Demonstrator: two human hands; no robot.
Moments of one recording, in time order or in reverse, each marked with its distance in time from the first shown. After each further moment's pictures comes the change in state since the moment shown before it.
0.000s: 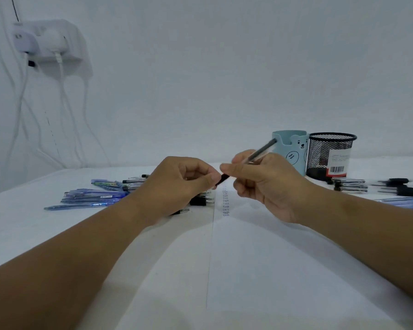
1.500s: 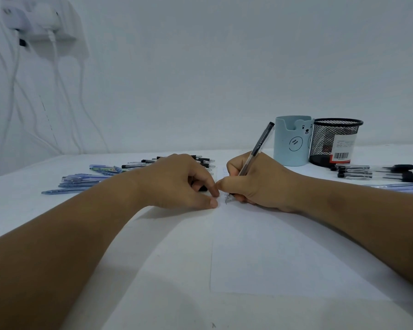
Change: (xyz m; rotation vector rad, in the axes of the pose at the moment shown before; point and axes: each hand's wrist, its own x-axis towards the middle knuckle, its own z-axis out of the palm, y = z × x) left_hand 0.001 -0.001 -0.011 0.565 -0.352 -0.009; right_hand -0.002 0.015 0.008 -0.666 -0.134 -0.091
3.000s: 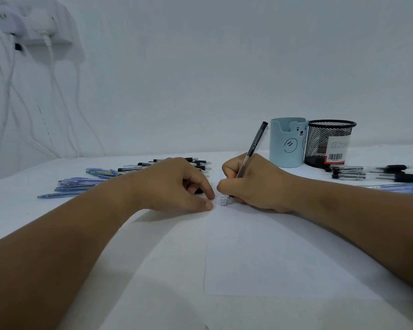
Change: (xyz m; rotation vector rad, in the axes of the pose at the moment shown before) left_hand -0.002 0.002 0.000 -0.022 -0.007 -0.017; right_hand 0.002 0.006 -0.002 -0.048 0.025 -0.036
